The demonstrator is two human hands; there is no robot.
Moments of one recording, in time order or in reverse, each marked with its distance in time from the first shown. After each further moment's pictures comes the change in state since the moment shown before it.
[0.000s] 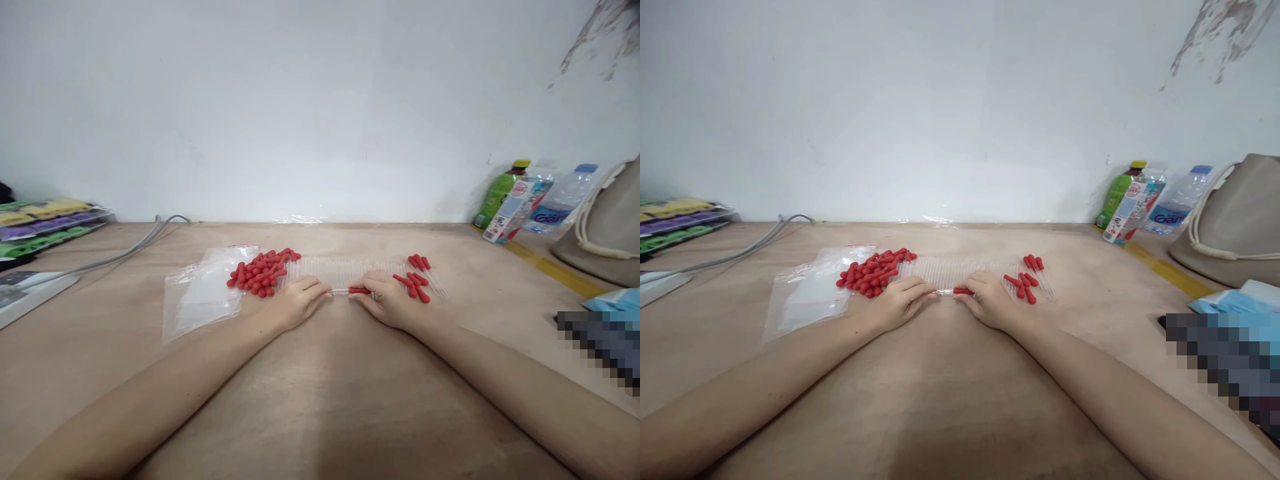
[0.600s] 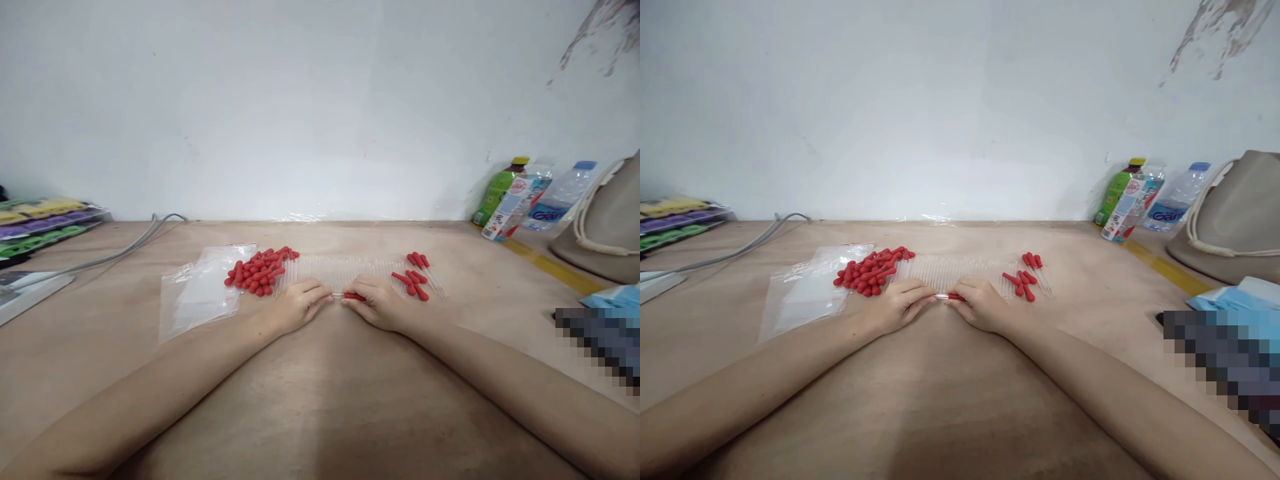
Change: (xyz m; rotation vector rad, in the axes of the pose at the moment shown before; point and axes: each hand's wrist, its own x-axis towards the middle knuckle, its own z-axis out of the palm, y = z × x) left_hand 0.000 0.007 0.002 -0.043 0.009 0.042; right_hand 0.002 -0.010 0.005 0.013 -0.079 -0.056
